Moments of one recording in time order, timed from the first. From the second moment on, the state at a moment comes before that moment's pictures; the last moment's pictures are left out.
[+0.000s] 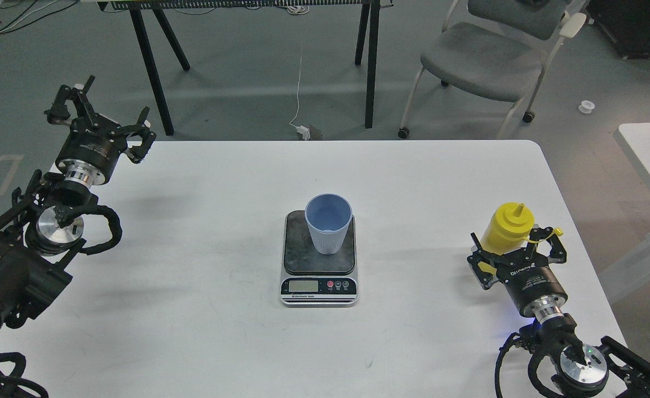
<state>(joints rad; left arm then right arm) -0.67 0.37 -0.84 -0.58 -0.18 -0.49 -0.33 0.12 -0.32 0.89 0.99 0.31 0.49 0.30</state>
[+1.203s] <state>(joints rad) -0.65 0.42 -0.85 -0.67 -0.18 -0.49 -0.33 0.19 -0.73 1.04 0.88 0.29 0.49 0.29</state>
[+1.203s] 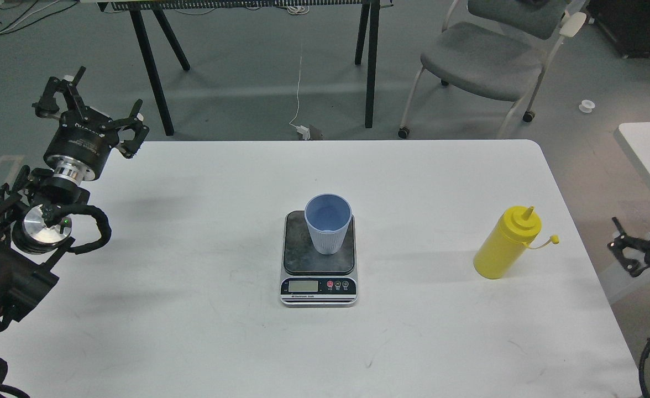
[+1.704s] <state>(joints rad) -0.65 0.41 -0.89 -0.66 -0.19 -0.49 -0.33 0.69 -0.49 0.87 0.55 0.30 0.49 0.27</state>
